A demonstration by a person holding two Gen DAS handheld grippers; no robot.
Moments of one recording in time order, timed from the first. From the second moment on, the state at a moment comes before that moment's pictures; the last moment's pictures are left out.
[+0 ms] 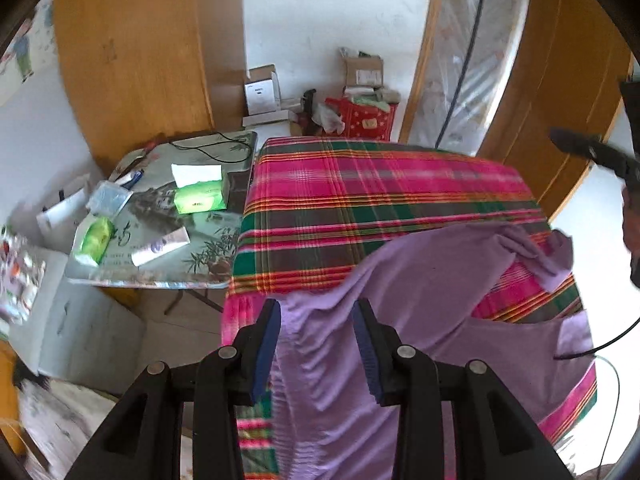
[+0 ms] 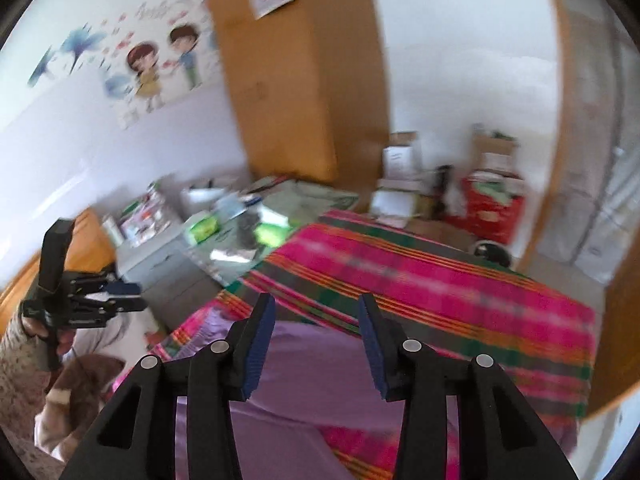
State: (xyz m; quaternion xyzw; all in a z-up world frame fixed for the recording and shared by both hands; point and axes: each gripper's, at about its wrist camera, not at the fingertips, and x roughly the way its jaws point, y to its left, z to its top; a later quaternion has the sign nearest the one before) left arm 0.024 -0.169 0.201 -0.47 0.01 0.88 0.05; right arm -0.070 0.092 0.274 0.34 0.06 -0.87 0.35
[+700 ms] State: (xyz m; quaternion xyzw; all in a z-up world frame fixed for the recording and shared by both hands) left arm -0.068 -0.147 0.057 -0.55 0.15 0.81 0.11; right arm -0.168 -0.032 0.073 0.43 0.26 -0.76 0.41
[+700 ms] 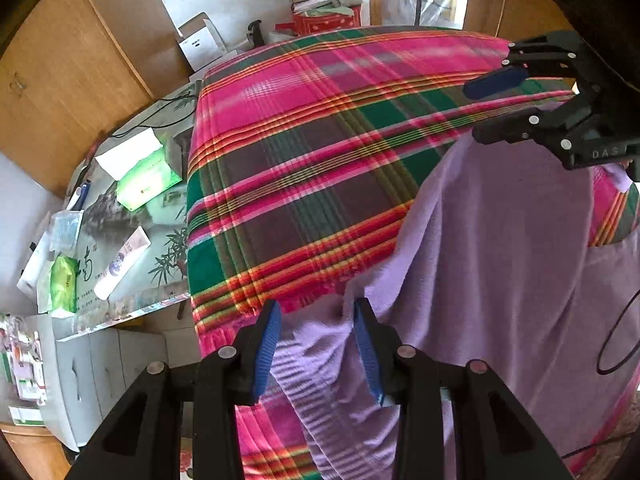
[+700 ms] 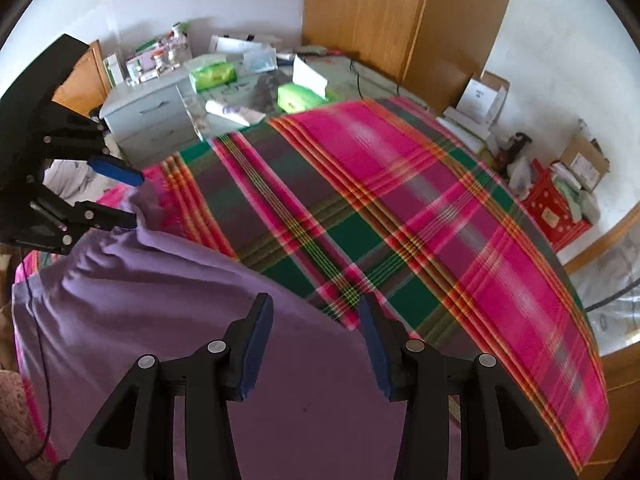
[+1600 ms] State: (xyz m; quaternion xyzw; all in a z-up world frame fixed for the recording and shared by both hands) left arm -0.080 -0.155 0.036 -0.56 0.14 0.80 0.19; right arm -0.185 -0.045 0.032 0.48 0.26 -0.71 0.45
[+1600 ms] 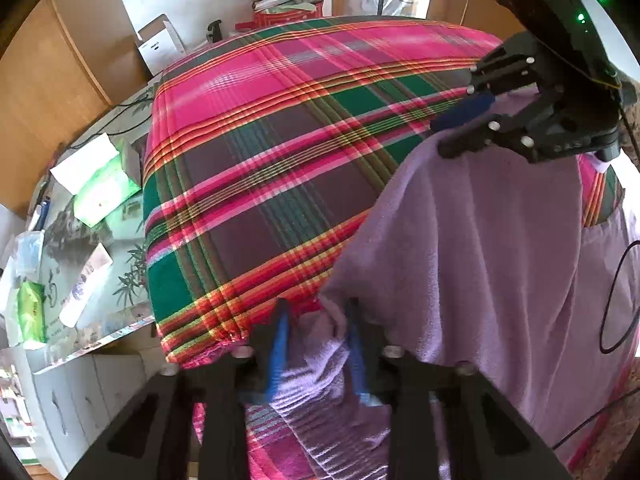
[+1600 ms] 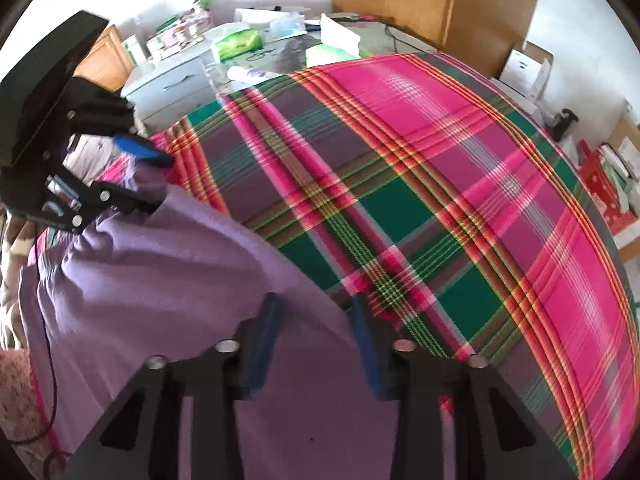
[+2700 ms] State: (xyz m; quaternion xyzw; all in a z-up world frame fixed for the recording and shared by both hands) left arm -0.097 -0.231 0.039 -0.54 0.04 0.84 0.06; right arm -0.201 -0.130 0.027 0.41 0.29 -0.78 0.38
